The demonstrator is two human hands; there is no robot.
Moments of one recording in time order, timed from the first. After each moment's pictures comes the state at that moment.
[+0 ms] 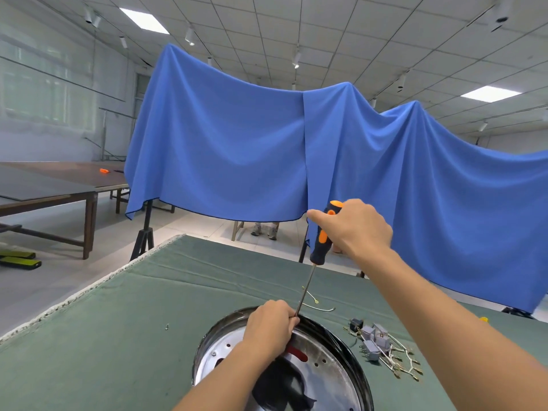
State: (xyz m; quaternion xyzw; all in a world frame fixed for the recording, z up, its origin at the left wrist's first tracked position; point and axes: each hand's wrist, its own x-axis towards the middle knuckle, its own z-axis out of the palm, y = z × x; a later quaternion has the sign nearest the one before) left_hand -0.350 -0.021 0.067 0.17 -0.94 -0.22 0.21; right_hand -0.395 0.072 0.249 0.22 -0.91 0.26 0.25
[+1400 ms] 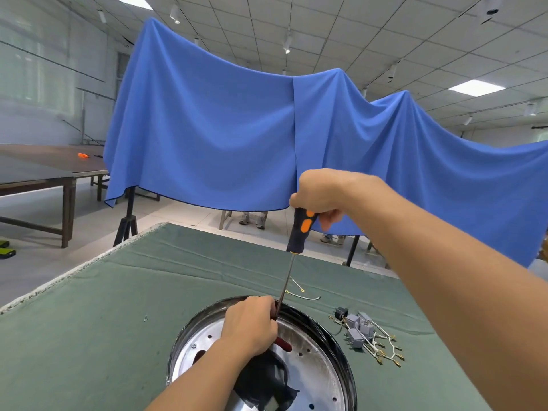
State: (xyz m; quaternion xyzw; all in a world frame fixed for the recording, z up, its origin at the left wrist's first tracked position) left_hand -0.348 -0.023 0.055 0.20 -0.94 -0.20 0.20; right_hand -0.370 0.050 0.304 0.33 -0.94 -0.03 0.07
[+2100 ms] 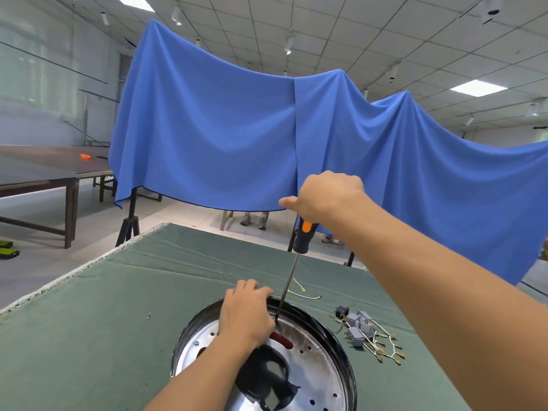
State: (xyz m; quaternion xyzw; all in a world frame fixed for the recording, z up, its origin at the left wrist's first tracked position) left_hand -0.343 -0.029 0.062 0.20 -0.94 -0.13 0.25; right_hand -0.360 0.057 0.289 0.29 -0.93 -0.09 0.19
